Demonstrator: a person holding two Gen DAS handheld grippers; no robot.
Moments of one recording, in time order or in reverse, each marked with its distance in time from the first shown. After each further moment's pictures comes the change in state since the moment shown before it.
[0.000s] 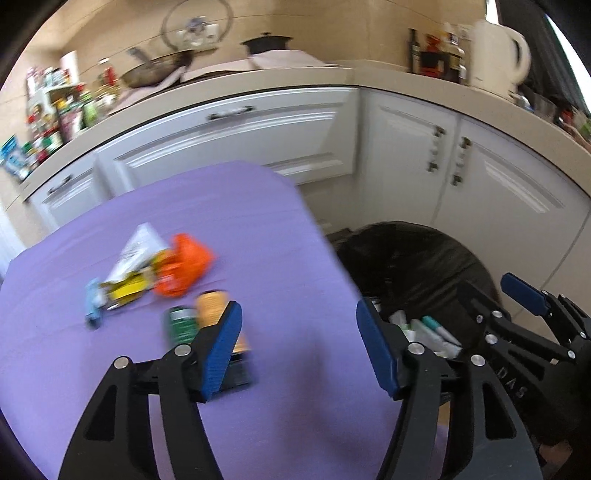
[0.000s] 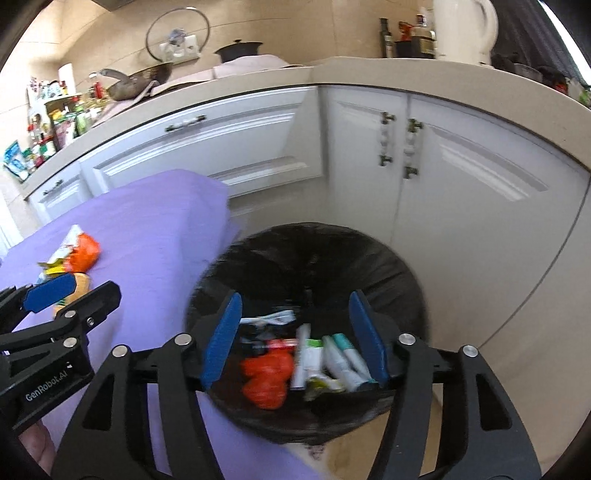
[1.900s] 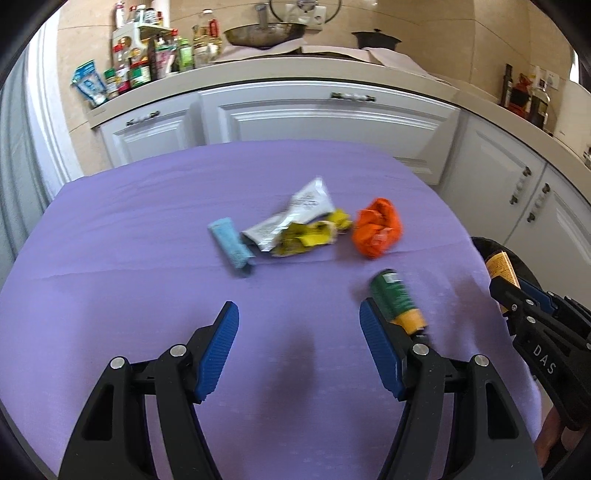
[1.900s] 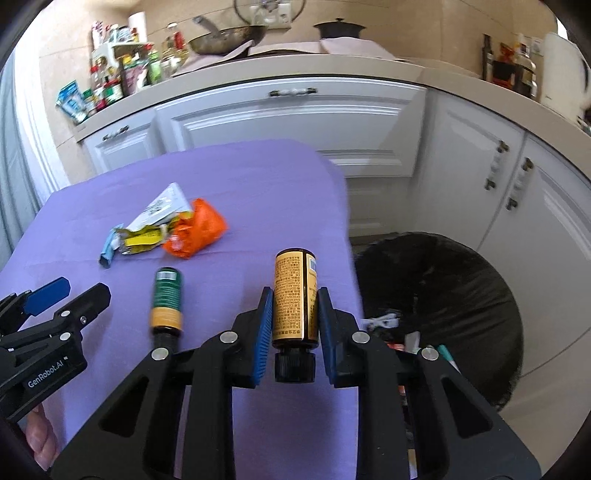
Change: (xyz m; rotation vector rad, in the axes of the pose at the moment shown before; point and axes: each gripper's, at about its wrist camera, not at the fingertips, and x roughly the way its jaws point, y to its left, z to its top) left arm -0.017 0.121 -0.029 -0.217 0.052 0.135; right arm 0.011 0.114 0.010 -0.183 0.087 0.140
